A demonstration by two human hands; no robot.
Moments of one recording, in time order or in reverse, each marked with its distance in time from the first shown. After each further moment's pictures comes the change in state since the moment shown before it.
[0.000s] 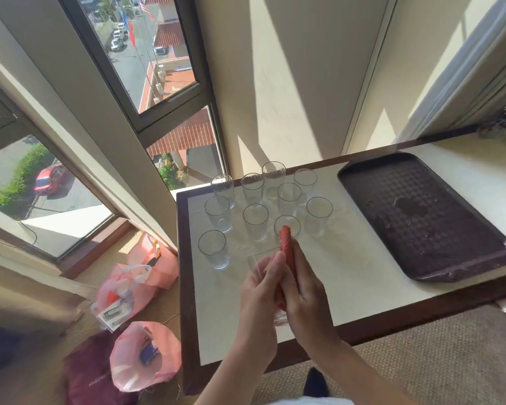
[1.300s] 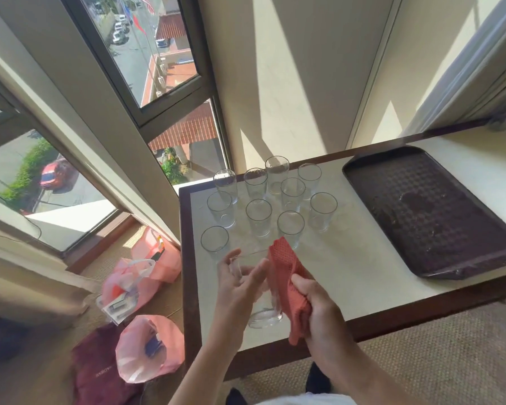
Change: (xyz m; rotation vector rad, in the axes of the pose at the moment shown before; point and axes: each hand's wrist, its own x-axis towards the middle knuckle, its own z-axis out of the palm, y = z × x) left_hand 0.023 -0.006 -0.051 0.266 0.129 0.082; right_hand -0.013 -0.030 -0.013 0.572 -0.125 0.560
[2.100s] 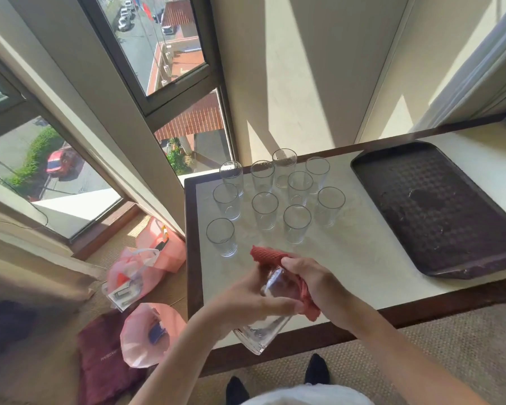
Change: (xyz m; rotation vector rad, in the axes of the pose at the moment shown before) left_hand -0.002 0.033 -0.017 0.502 -0.577 -0.192; right_hand 0.031 -0.029 -0.005 -0.373 -0.380 -0.028
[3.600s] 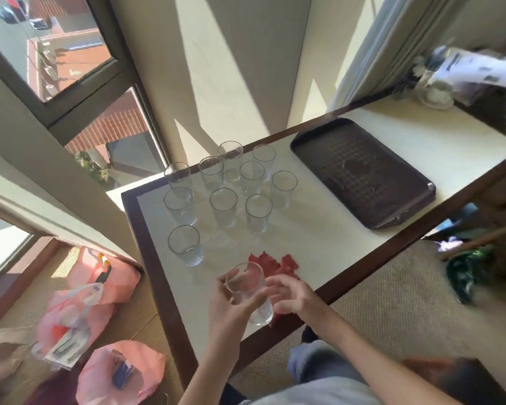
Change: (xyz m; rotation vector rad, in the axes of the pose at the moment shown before) left_hand 0.026 -0.088 0.016 -0.415 0.350 0.097; right_hand -0.005 0.119 0.001 -0.060 0.367 0.202
